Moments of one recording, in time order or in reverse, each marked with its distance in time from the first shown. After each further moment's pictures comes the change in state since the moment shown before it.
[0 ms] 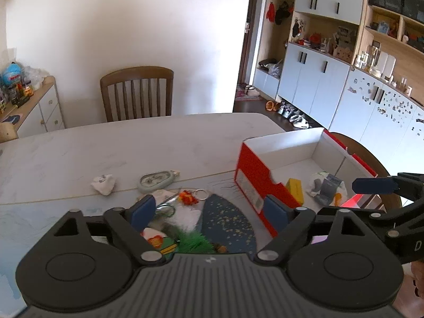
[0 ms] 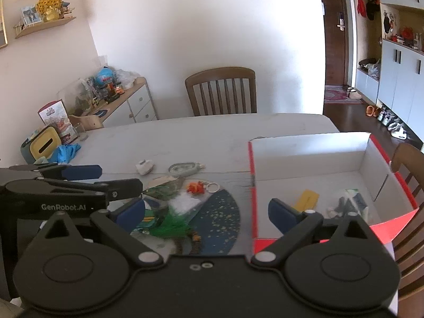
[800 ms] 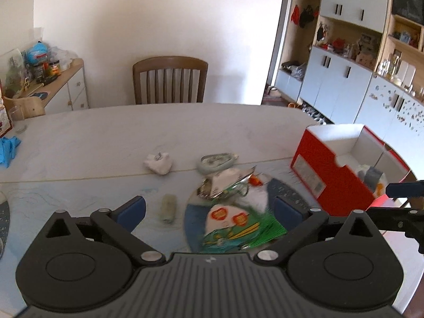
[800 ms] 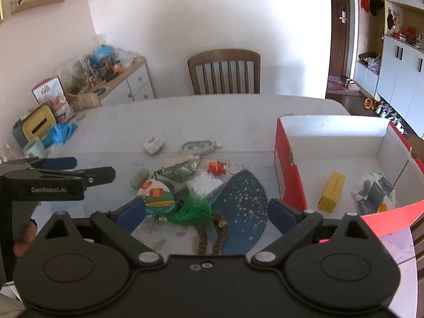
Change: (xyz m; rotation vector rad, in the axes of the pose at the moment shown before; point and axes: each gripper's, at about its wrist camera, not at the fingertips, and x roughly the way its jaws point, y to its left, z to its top) left arm 0.009 0.106 -0.042 -0.053 0.011 0.054; right arm 0.044 0.052 -0.022 -0.030 0.084 -0.058
